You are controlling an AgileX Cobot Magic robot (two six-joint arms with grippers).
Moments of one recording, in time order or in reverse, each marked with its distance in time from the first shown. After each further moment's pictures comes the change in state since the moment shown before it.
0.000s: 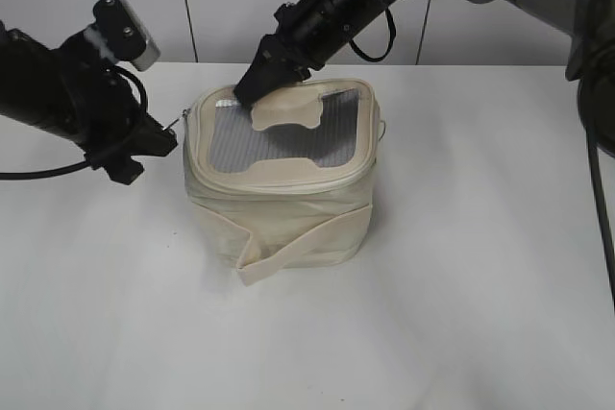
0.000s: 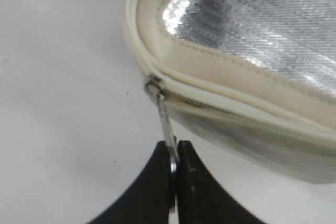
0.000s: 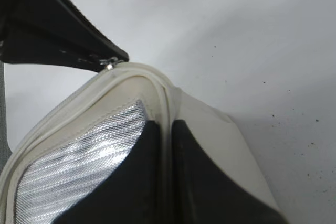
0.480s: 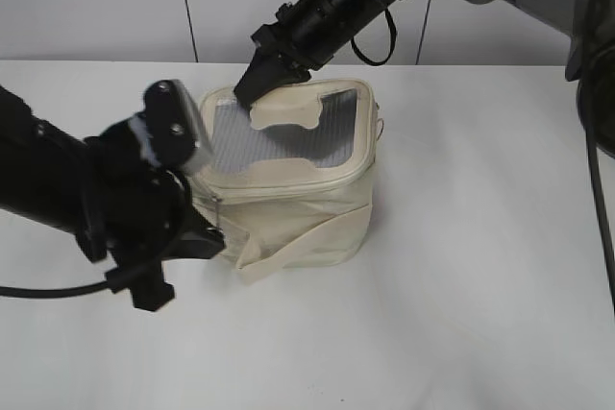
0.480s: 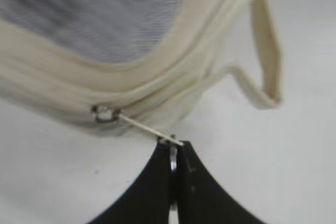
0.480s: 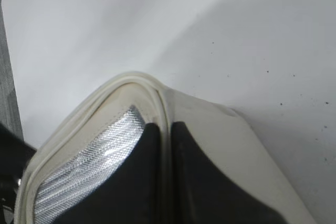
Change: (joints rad) left arm -0.186 -0.184 0.258 0.001 -0.015 -0.081; right arm 0.002 0.000 0.000 -0.003 -0.020 0.165
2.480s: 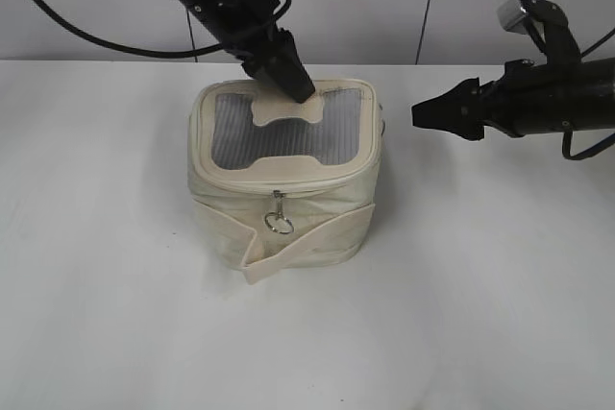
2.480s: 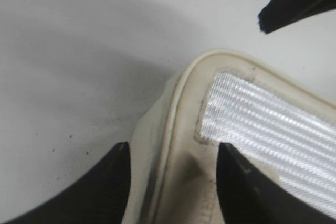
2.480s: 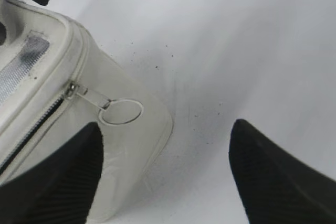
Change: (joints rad) left arm 0.021 0.692 -1.284 0.214 0.725 -0.487; right arm -0.382 -0.650 1.361 0.784 -0.581 -1.100
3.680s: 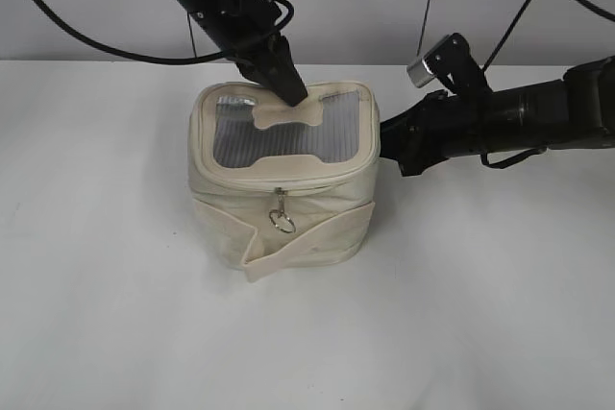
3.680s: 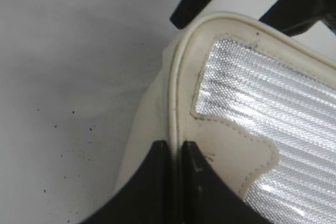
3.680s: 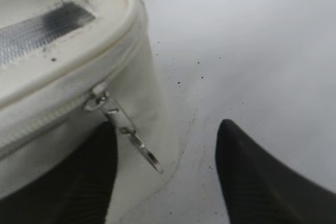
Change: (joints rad) left arm -0.011 0.014 -0.006 0.085 0.017 -0.027; right arm 0.131 0.212 -0.113 0.138 0.025 -0.496
